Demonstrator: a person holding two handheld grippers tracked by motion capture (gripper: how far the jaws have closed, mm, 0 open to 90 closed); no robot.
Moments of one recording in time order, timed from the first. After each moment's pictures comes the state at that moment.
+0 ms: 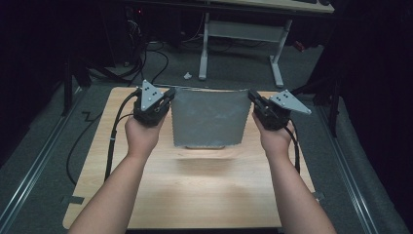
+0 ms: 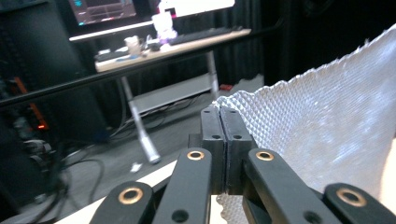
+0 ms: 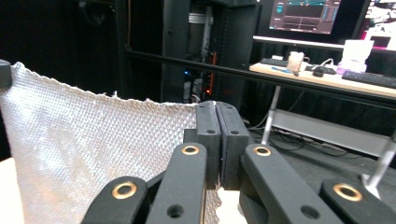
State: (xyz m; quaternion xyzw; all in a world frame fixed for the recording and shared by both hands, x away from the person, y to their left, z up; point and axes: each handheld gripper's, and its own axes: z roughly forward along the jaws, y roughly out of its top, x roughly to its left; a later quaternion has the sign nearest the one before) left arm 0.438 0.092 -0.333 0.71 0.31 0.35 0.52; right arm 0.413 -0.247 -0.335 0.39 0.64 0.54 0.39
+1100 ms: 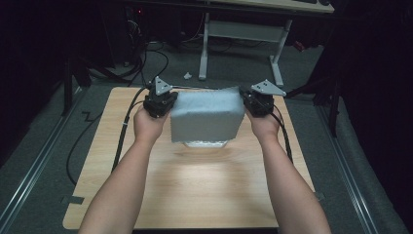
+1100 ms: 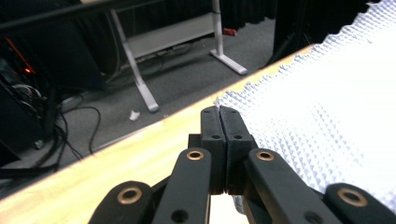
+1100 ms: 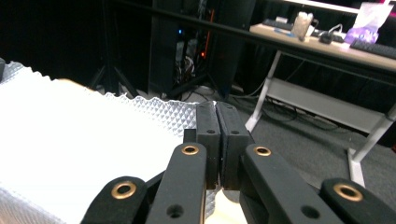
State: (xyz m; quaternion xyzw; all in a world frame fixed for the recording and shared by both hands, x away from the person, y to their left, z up) left arm 0.506 0.083 -0.382 0.78 0.35 0.28 0.44; right arm 0.483 -0.239 -0.368 0.41 0.69 0.47 0.37
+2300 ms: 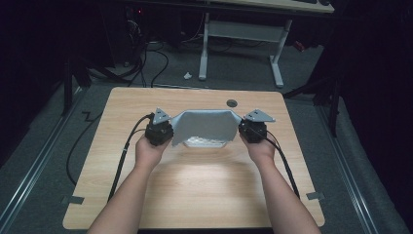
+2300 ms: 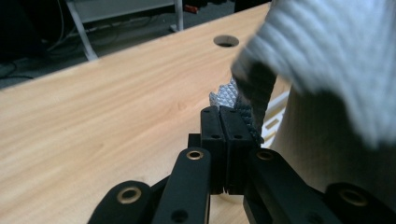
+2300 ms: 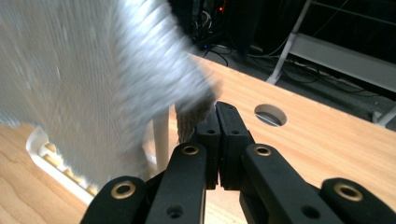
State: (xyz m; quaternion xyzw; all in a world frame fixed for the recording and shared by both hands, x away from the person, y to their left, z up) left arm 0.469 0.093 -0.462 0.79 0.36 0.19 0.47; right arm 0.453 -0.237 -0.448 0.42 0.74 0.42 0.32
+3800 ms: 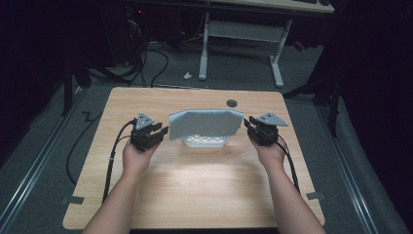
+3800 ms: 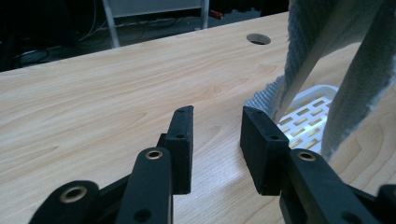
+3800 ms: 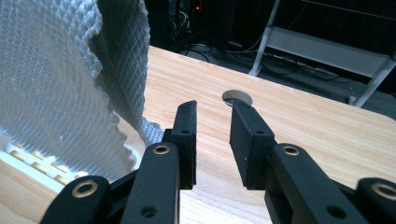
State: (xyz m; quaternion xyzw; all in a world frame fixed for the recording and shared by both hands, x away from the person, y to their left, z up) left arm 0.455 0.135 -0.467 0.76 0.40 0.22 0.47; right arm 0.442 -0.269 -0.451 0.46 0.71 0.42 0.34
